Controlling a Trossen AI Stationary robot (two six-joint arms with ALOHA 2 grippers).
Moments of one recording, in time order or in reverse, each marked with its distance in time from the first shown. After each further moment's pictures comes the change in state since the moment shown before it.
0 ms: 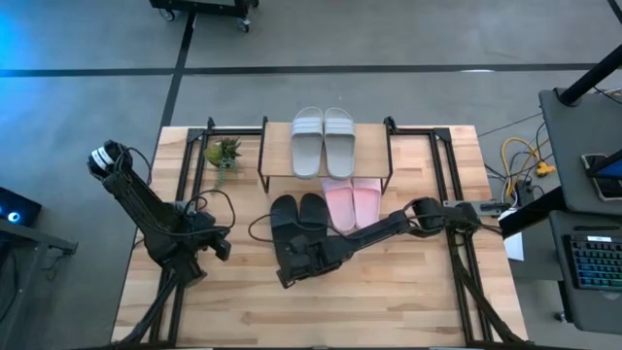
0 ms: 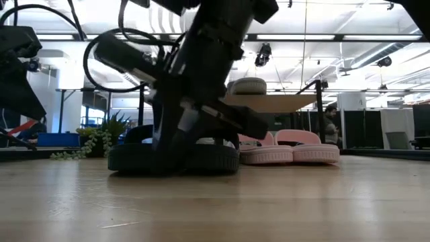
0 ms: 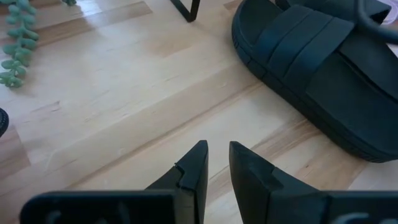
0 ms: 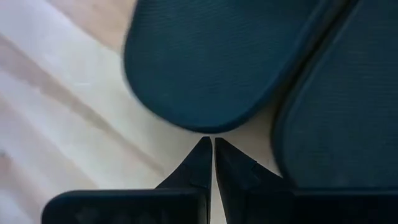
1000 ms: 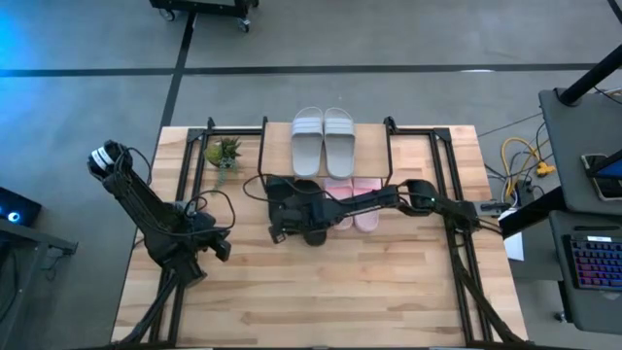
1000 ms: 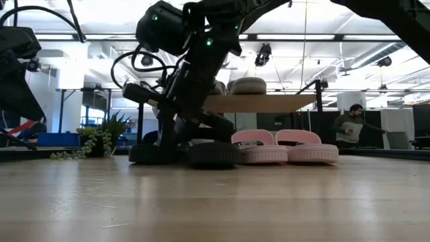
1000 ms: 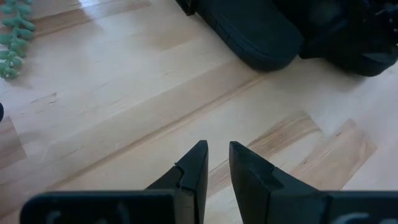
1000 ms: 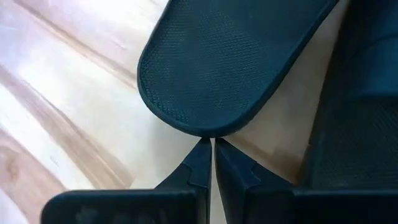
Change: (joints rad) left arm 0.000 0.001 0.000 0.019 0.008 -0.003; right arm -0.218 0.007 0.014 0.067 0.121 -0.246
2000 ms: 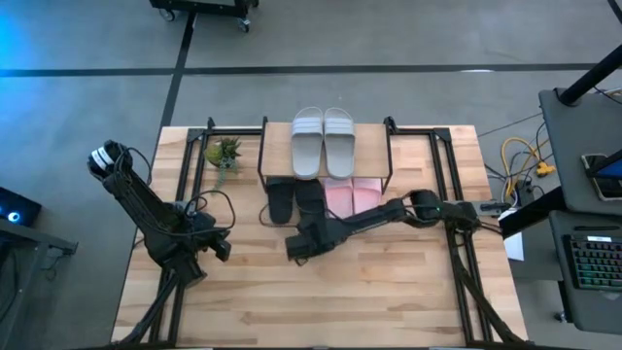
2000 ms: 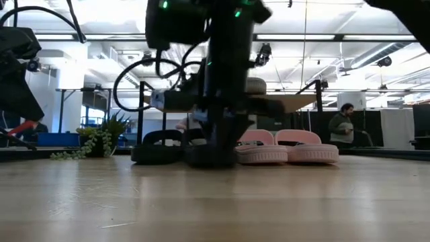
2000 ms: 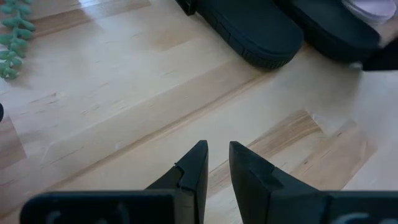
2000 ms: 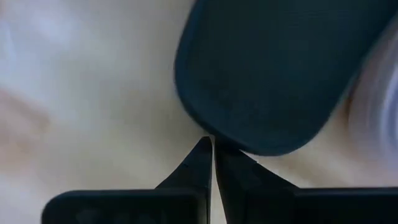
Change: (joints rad) left arm 0.000 0.000 -0.003 0.002 0.000 0.000; right arm 0.114 -0.010 0.034 -0.439 -0.031 0.099
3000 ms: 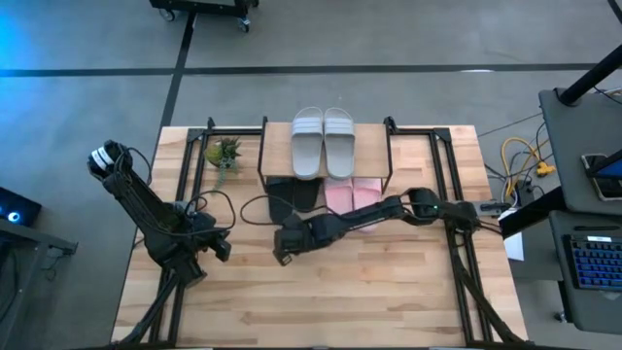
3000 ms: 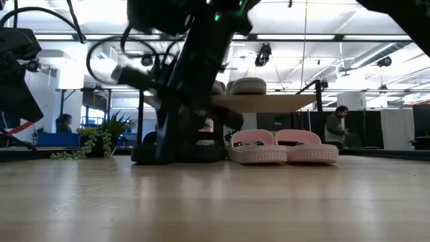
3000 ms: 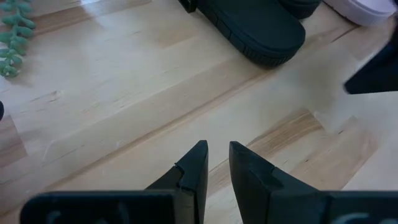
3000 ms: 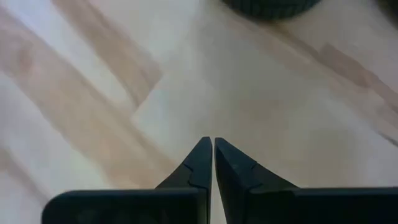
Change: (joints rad) left arm 0.000 0.000 -0.001 0.000 0.014 0.001; right arm -0.023 0.016 0.009 0.317 -0.034 -0.118
